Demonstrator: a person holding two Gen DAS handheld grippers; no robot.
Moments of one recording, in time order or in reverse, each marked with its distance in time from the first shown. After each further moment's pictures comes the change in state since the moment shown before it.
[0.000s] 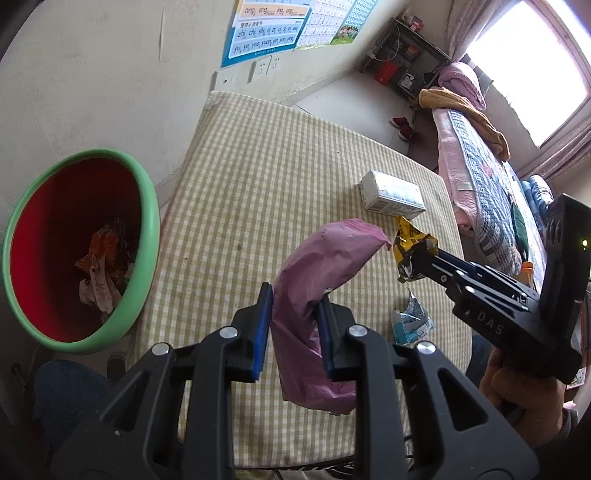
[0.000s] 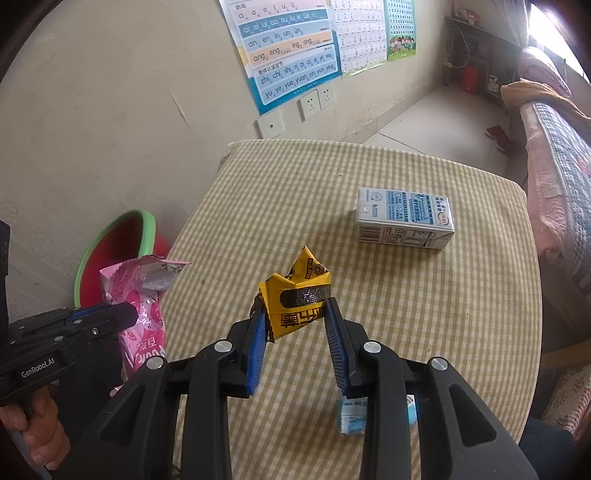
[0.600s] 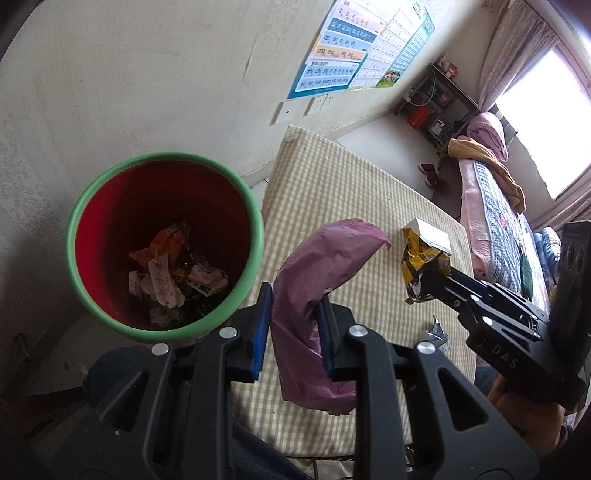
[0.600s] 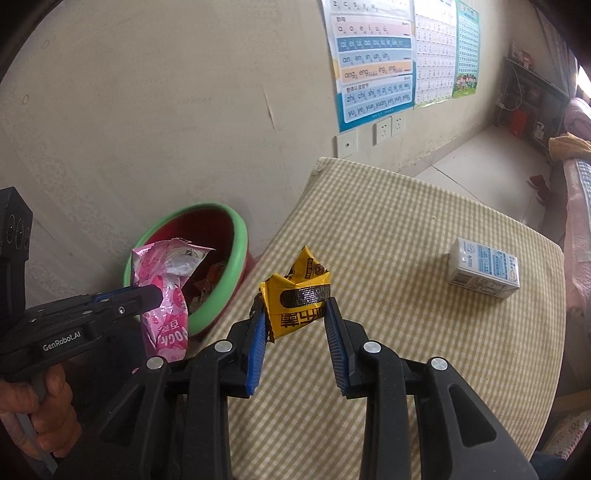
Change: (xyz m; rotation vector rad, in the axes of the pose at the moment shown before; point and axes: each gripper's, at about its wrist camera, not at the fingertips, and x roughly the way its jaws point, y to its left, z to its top) left arm -0.063 0.079 -0.010 -0.153 -0.123 0.058; right arm -0.008 0.109 0.015 -0.183 -0.038 0.103
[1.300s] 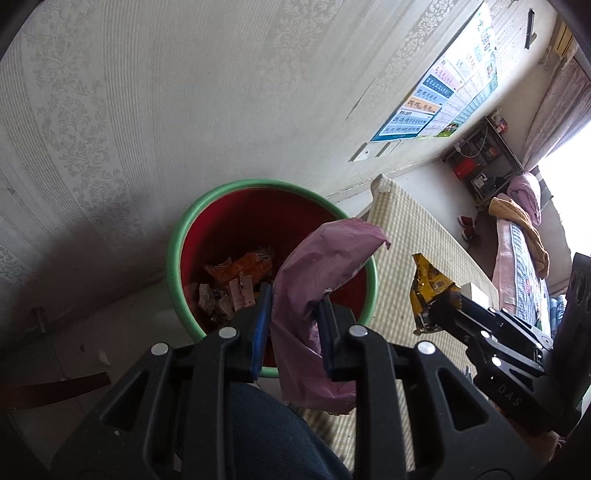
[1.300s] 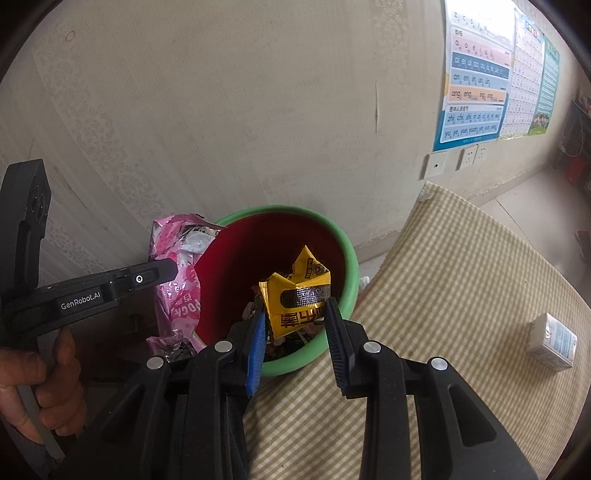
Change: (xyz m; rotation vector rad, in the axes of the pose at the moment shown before) left arm -0.027 0.117 0.025 -0.204 -0.075 0.099; right arm 0.061 0.108 0.043 -0.194 0.053 0.132
